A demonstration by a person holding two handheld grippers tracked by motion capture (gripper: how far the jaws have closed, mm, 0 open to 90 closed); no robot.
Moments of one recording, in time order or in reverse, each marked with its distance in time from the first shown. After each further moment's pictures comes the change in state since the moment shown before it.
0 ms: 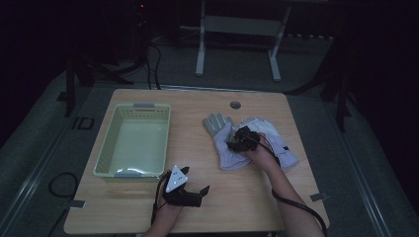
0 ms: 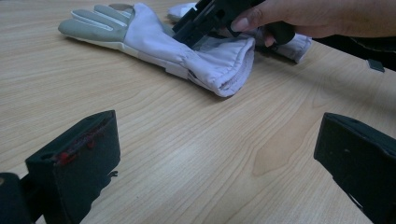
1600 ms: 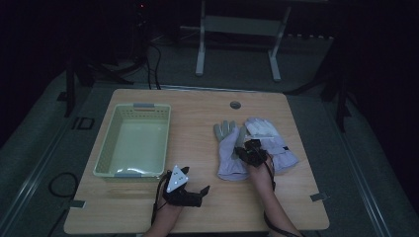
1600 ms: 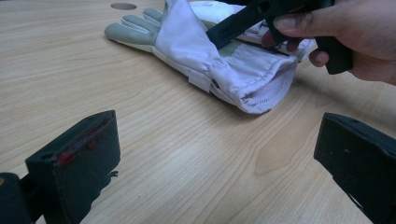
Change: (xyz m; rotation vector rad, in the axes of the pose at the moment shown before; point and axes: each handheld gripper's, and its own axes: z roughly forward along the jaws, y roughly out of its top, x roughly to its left) left arm -0.001 0.000 0.001 0.005 0.012 0.009; right arm 0.037 -0.040 -0.035 -0.135 -0.077 0.429
